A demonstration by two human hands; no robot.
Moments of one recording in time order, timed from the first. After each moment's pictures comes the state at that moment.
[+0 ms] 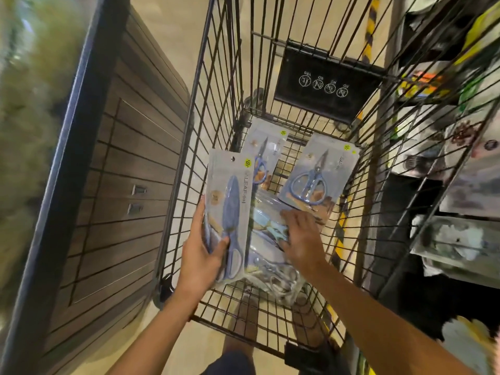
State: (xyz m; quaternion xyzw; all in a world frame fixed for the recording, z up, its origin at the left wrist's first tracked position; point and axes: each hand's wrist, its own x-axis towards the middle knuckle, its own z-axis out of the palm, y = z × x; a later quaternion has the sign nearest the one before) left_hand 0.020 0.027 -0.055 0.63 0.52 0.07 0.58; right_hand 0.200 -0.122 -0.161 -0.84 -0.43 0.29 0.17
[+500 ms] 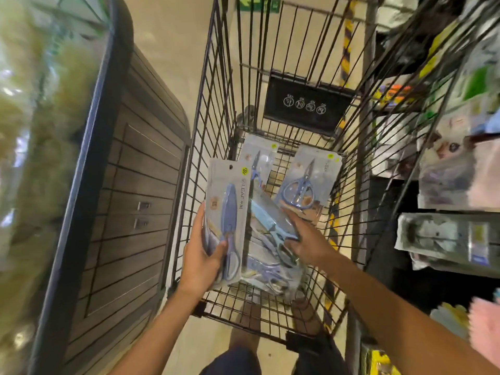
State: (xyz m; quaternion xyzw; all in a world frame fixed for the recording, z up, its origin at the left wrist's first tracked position) left_hand 0.028 0.031 -0.008 0.64 0.50 0.08 0.58; right_hand 0.230 -0.120 -0.100 -0.78 -0.30 0.50 0.22
